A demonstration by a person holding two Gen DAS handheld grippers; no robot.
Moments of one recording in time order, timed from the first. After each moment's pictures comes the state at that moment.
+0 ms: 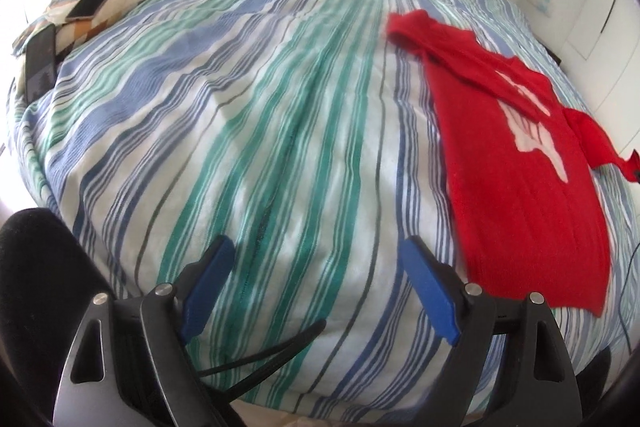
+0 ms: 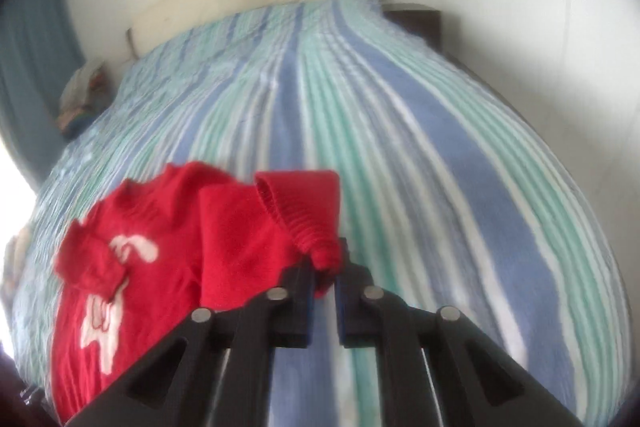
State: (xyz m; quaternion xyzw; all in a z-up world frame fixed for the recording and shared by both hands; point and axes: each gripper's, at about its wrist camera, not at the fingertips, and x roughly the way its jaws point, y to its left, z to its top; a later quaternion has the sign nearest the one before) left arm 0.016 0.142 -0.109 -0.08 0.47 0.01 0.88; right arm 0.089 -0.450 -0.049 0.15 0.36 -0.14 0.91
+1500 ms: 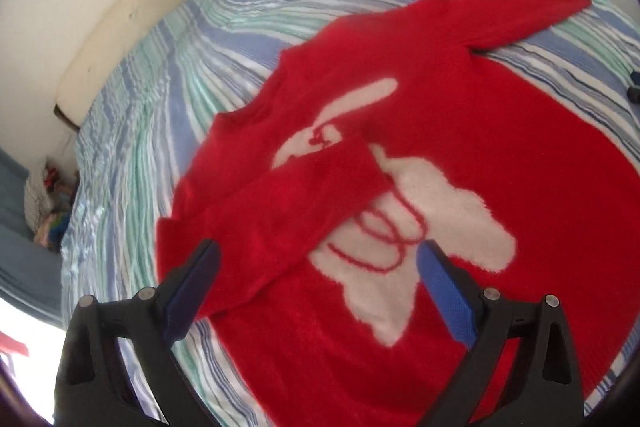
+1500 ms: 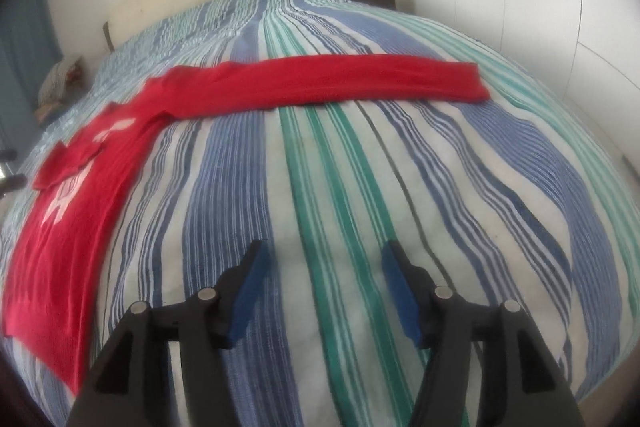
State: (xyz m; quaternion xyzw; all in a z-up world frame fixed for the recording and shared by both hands) left arm 0.183 -0.134 -0.080 0.39 0.37 -0.24 0.81; right arm -0.071 -0.388 -0.150 0.13 0.37 -0.17 0.91
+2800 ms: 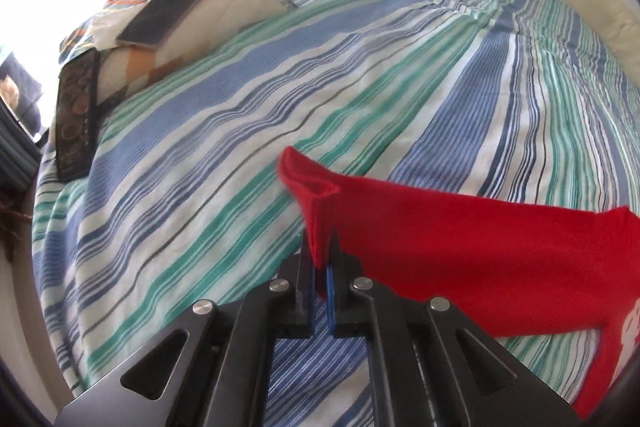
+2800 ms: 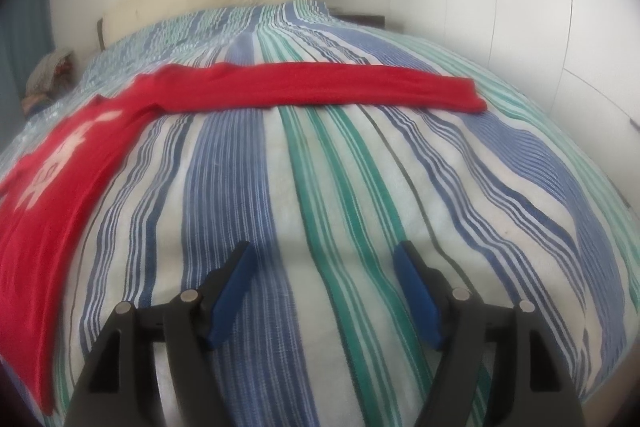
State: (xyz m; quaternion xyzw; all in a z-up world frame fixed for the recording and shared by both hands) left arm 0.233 0.302 -0.105 -0.13 0.46 0.24 0.84; right arm -0.072 -0.369 -0.163 0.08 0.34 -0.21 0.91
